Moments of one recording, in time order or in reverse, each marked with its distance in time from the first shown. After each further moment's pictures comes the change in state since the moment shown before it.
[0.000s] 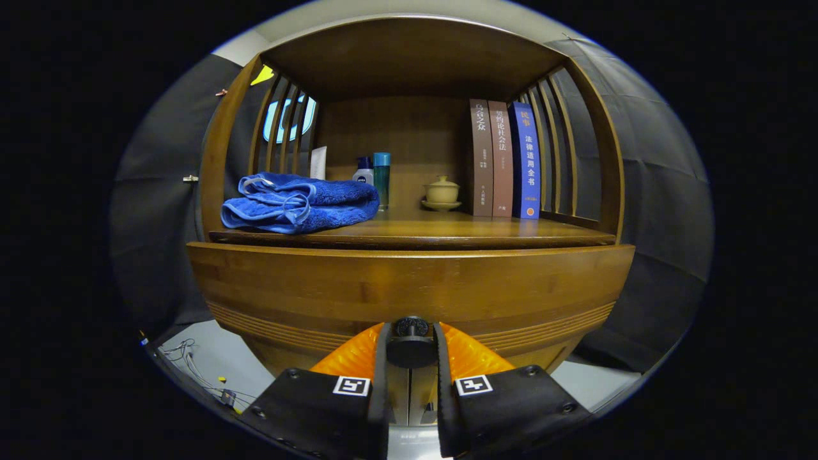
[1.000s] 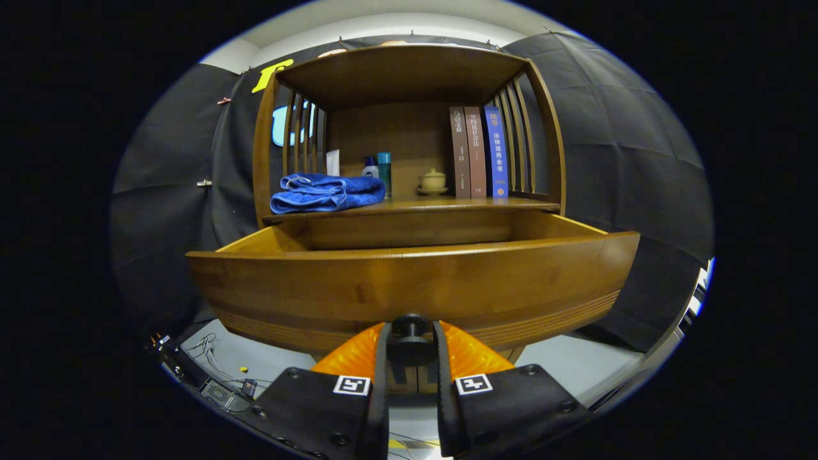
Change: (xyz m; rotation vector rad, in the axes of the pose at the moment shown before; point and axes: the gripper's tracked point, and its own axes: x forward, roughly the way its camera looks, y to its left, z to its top) arm -0.120 -0.006 -0.029 0.035 0.045 0.011
